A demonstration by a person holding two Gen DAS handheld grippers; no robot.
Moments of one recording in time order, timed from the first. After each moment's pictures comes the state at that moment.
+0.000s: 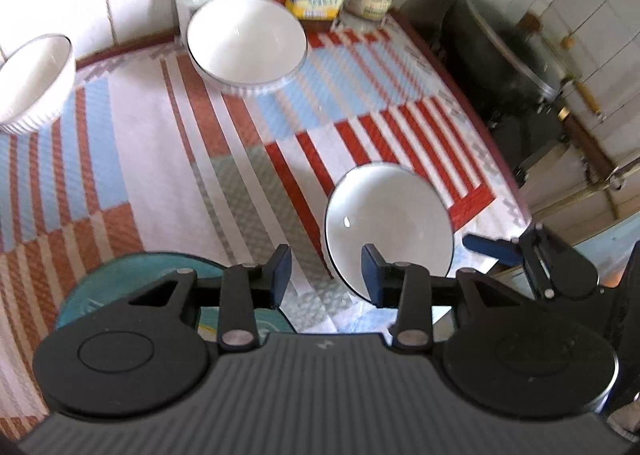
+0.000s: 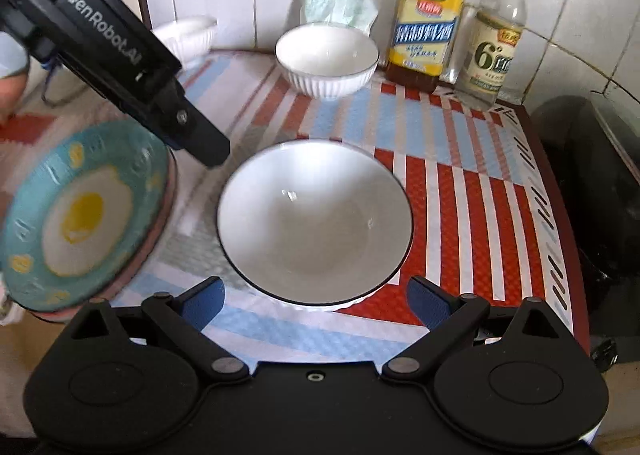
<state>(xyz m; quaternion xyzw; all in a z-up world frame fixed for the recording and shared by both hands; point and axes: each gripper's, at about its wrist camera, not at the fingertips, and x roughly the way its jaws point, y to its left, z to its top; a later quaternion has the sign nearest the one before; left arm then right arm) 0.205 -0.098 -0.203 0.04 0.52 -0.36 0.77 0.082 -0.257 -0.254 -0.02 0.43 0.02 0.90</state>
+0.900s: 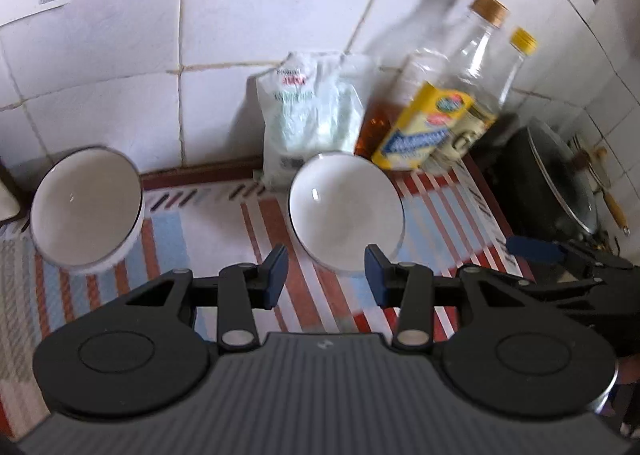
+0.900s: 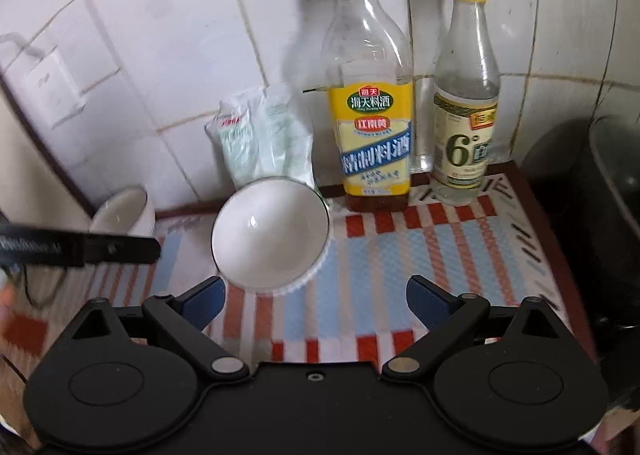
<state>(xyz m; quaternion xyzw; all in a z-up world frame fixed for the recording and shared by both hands) 0.330 -0.078 -0.175 -0.02 0.45 -0.32 0.83 0.233 -0.309 -0.185 0.14 0.38 -0.04 0.91</state>
